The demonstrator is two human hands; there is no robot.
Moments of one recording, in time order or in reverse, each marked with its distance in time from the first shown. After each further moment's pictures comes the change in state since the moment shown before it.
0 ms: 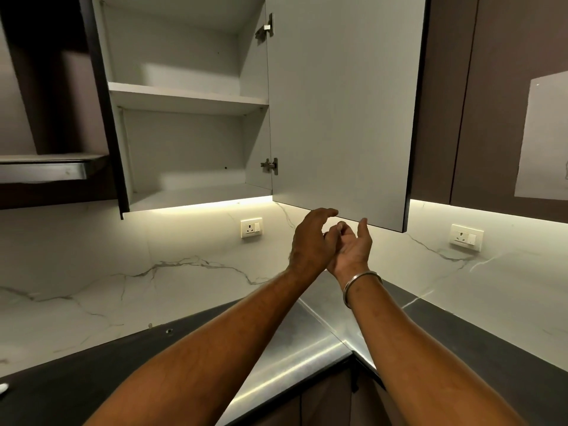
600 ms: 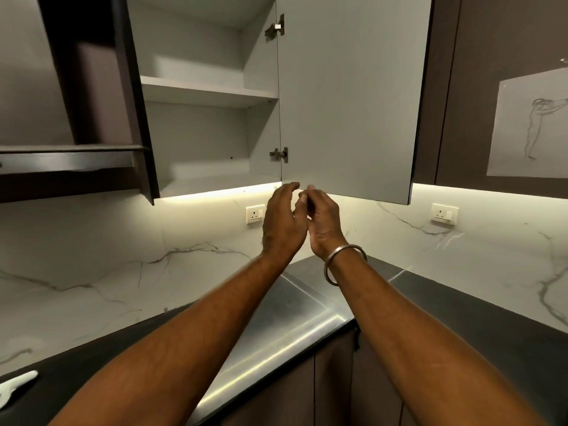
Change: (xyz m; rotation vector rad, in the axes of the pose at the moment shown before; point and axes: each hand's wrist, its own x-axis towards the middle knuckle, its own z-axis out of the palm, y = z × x) left_hand -0.054 0.005 -0.170 -0.020 0.134 0.038; right_hand -0.111 0.107 0.110 -0.629 -0.089 -0.392
